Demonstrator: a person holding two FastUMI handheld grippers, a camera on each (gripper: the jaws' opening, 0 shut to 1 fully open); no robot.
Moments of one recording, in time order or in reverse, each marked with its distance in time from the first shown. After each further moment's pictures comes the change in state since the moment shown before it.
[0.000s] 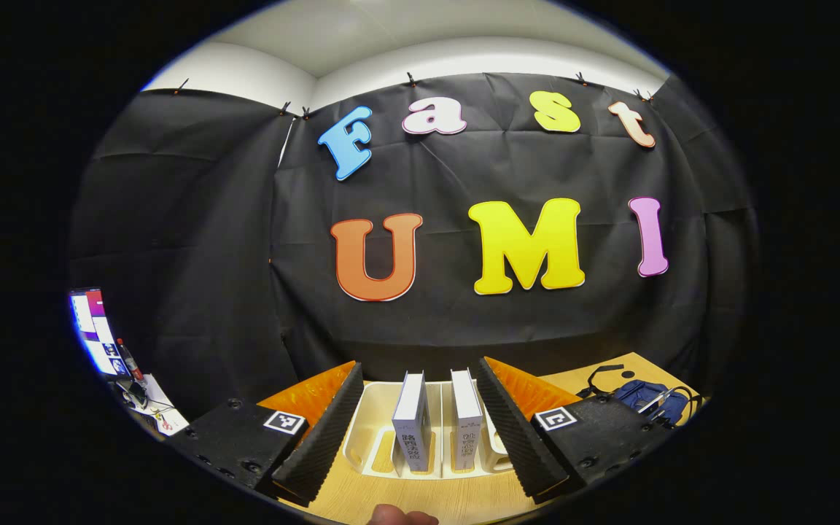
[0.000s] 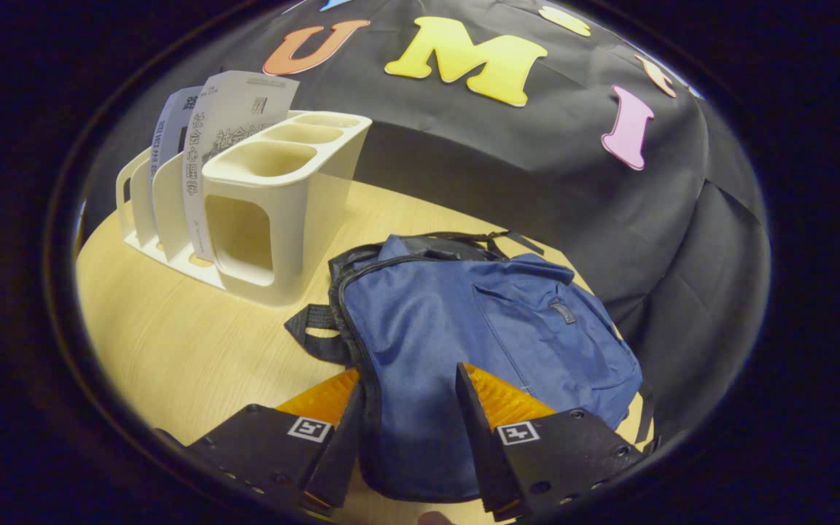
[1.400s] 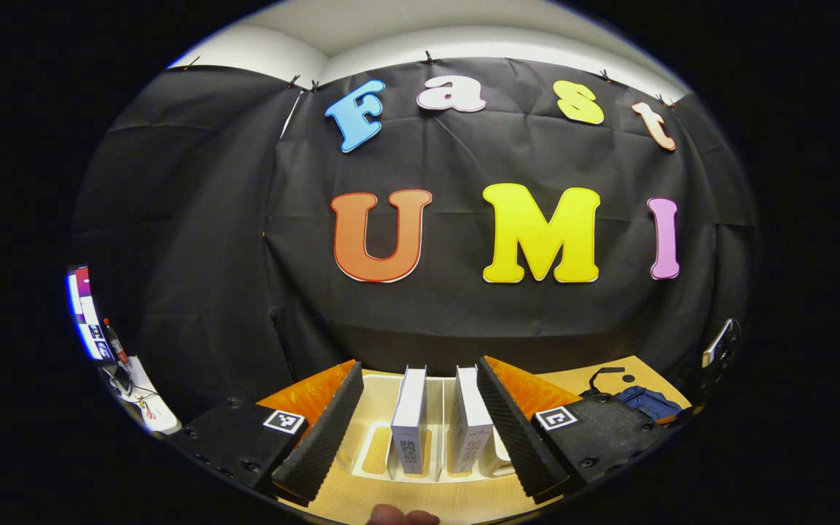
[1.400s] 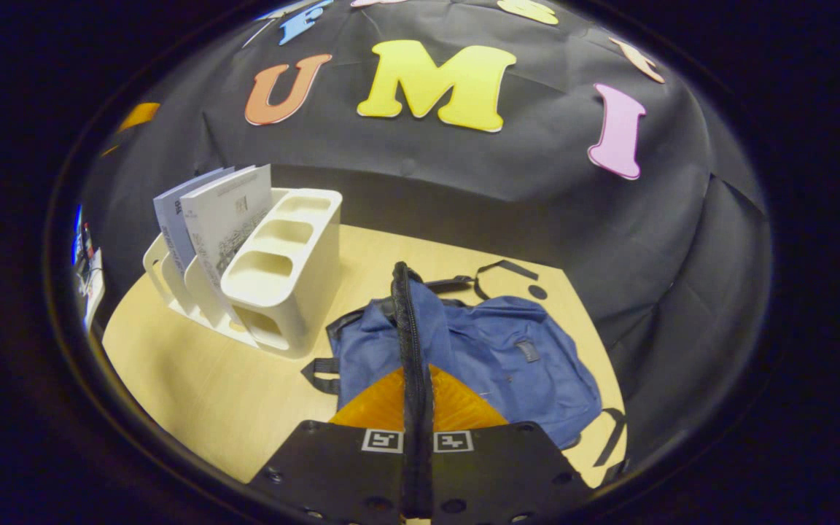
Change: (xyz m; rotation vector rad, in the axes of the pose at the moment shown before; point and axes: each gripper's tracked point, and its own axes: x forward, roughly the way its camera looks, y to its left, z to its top) left arm 0.060 0.012 -0.019 -0.087 0.105 -0.021; right arm -0.070 -0.091 0.091 0.075 -0.043 0.122
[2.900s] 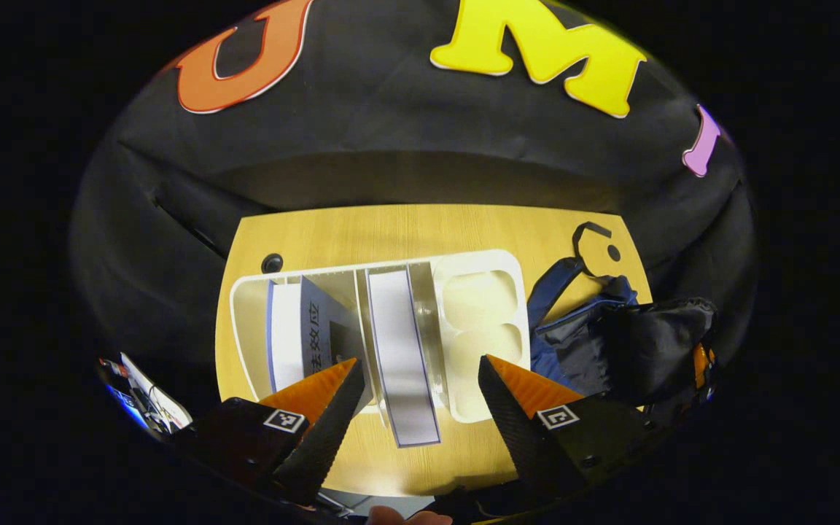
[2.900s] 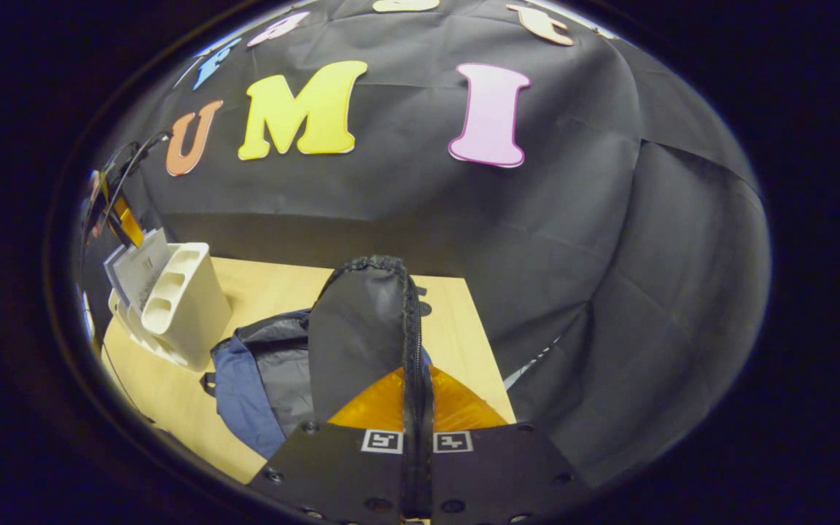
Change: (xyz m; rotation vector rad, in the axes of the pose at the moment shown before) left arm 0.117 -0.084 -0.130 0.067 1.086 -0.181; right arm 0.000 -0.229 0.013 0.155 -0.048 -0.097
